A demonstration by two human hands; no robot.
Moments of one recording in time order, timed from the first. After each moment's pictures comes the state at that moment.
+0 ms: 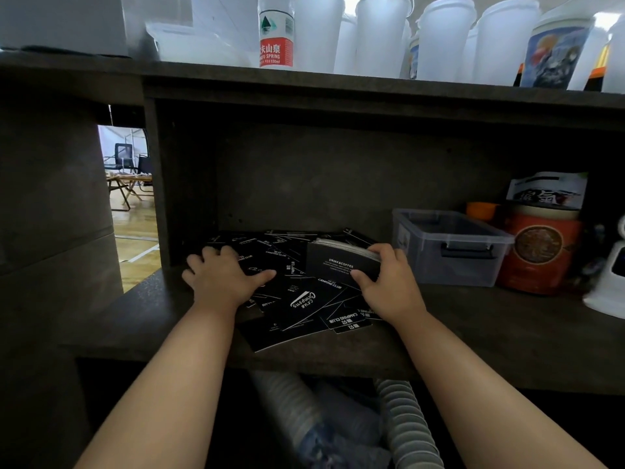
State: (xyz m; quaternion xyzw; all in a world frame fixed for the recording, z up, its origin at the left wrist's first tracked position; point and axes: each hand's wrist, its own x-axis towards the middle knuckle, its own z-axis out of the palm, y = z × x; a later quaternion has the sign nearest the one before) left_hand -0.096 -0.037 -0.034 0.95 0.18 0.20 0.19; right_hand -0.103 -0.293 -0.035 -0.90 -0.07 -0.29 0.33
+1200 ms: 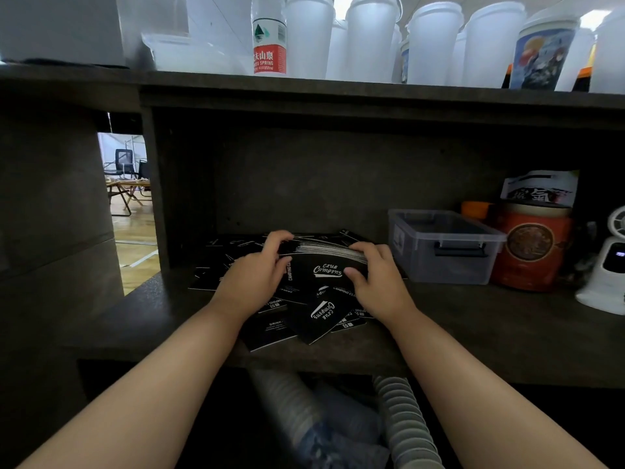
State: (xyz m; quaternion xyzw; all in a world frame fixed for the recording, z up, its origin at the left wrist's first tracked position) left_hand -0.105 -0.062 -0.036 0.90 -0.17 0.34 0.20; right_hand -0.105 -0.290 -0.036 -0.88 -0.16 -0.28 0.34
